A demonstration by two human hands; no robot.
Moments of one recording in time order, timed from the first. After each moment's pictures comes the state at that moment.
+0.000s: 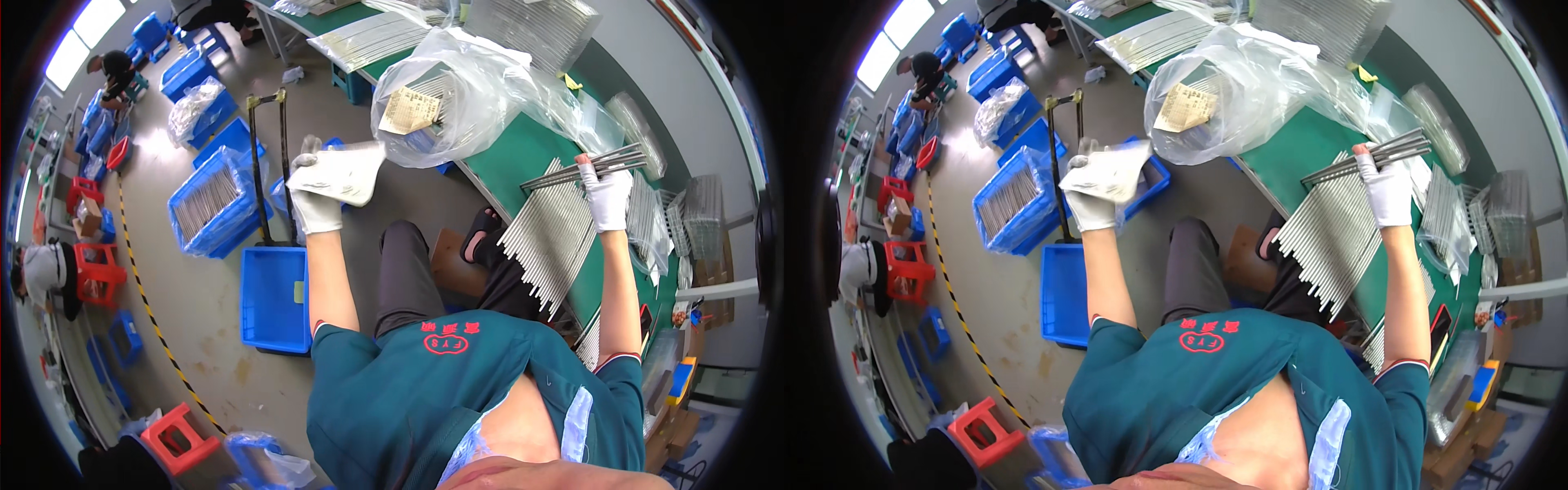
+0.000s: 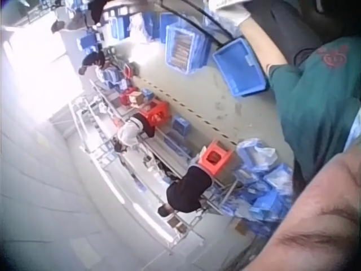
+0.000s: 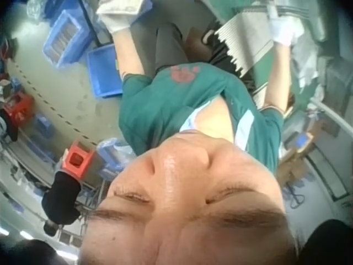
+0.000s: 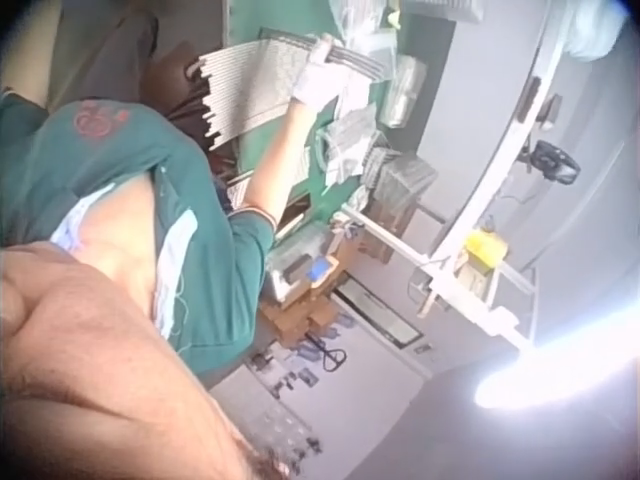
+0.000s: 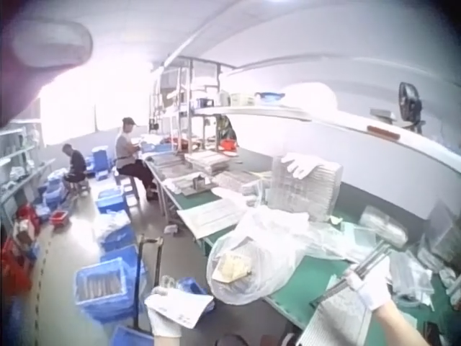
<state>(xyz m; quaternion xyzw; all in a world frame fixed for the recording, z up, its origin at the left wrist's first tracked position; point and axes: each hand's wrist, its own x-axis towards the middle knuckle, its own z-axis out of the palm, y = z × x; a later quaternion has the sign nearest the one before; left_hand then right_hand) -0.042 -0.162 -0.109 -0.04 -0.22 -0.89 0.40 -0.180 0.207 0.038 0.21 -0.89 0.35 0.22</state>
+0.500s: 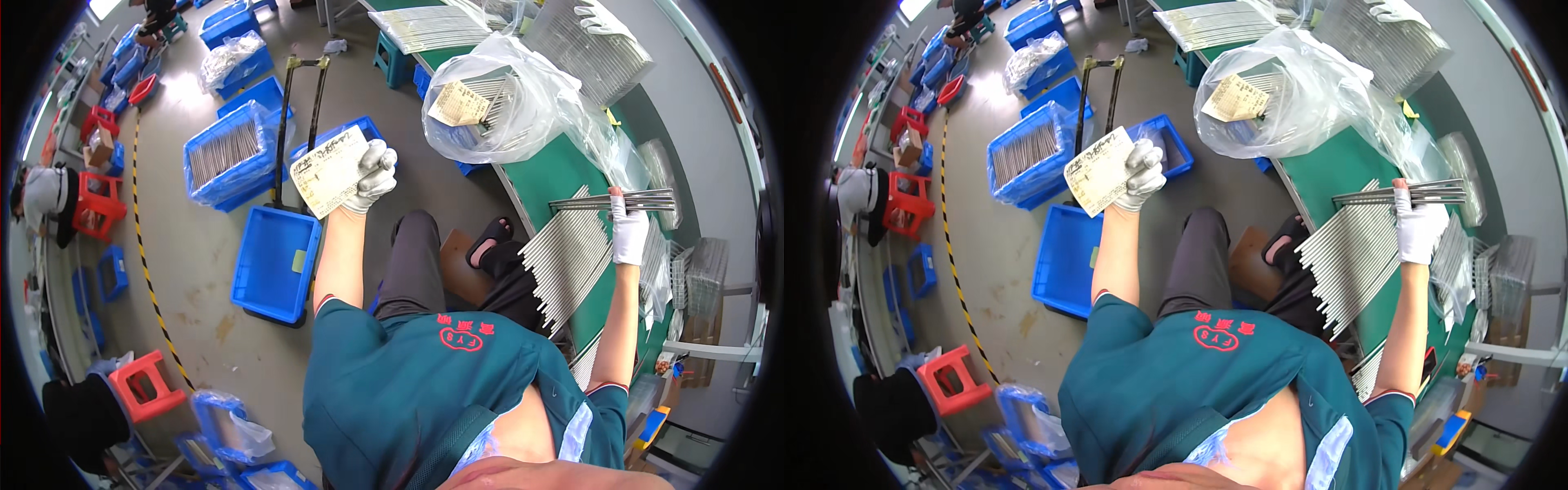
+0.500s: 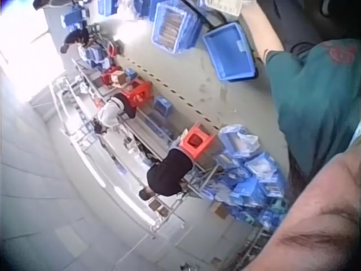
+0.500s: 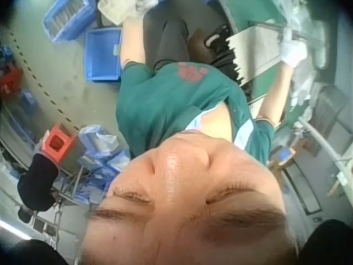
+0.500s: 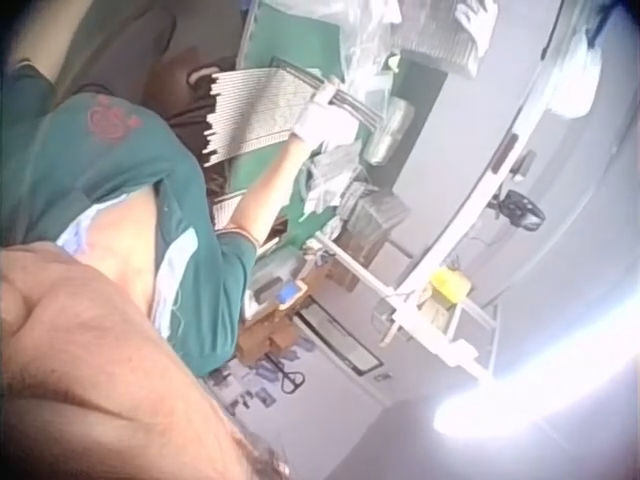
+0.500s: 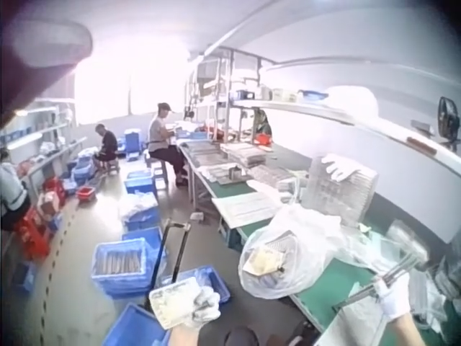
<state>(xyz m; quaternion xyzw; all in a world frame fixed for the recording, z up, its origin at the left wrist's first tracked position) -0.031 -0.161 -0.109 -0.27 -0.06 -0.96 -0.02 -0.206 0.232 0.017 0.17 -0.92 0.30 0.17</state>
